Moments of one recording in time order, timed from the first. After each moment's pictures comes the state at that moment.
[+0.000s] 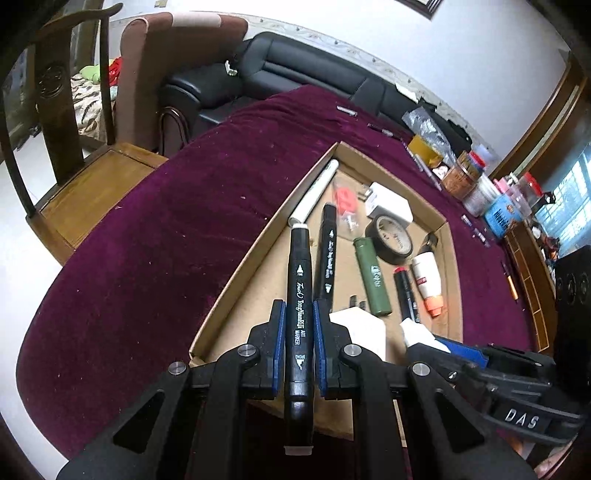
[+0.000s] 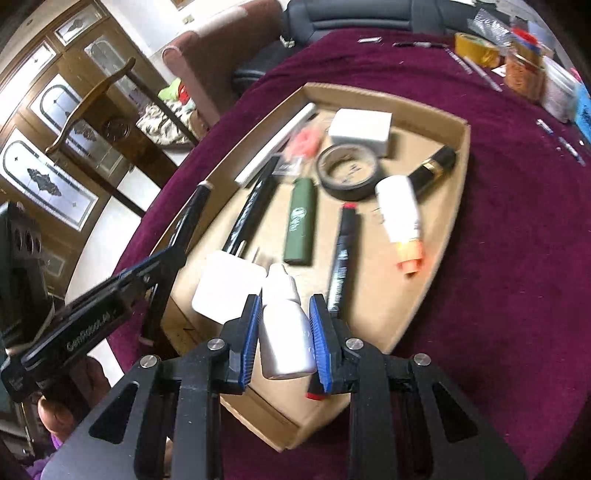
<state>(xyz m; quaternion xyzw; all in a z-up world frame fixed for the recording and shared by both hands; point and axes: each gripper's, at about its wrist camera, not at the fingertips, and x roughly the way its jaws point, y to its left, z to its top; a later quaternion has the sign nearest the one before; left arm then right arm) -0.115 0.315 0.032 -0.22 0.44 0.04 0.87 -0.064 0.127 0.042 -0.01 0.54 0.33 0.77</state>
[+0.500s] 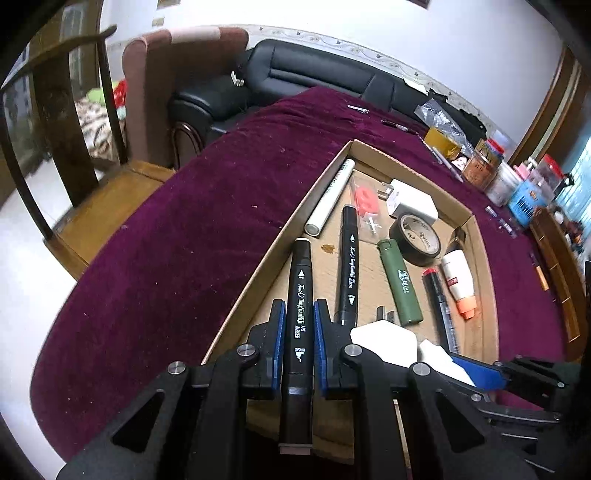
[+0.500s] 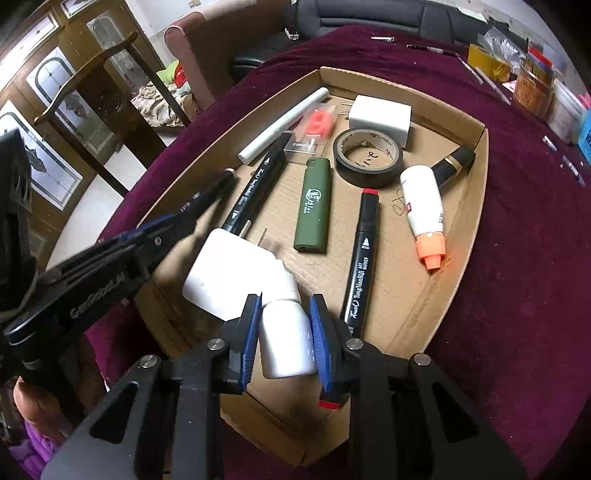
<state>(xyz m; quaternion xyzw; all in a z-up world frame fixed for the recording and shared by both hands) -0.106 0.305 0.026 -0.15 0.43 0.08 0.89 -0.075 0.145 0.028 -0.08 0.54 0.29 0.79</state>
